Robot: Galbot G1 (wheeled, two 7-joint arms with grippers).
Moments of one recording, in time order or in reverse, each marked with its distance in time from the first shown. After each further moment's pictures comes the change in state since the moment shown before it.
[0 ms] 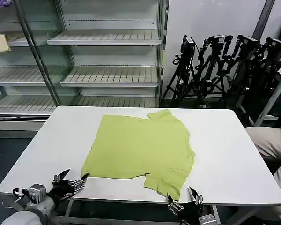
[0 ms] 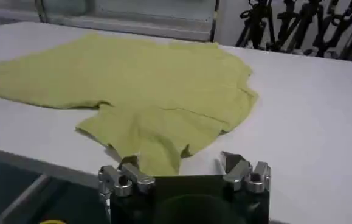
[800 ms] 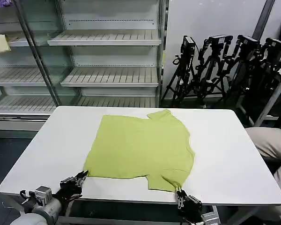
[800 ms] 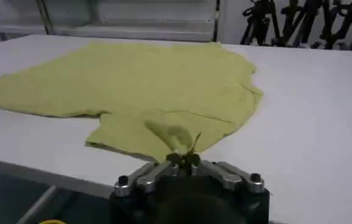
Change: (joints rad) left arm -0.005 -0.030 0.049 -0.003 0.000 -0.045 0.013; right arm 0.024 -0.014 0.038 -0.015 0.075 0.024 -0.051
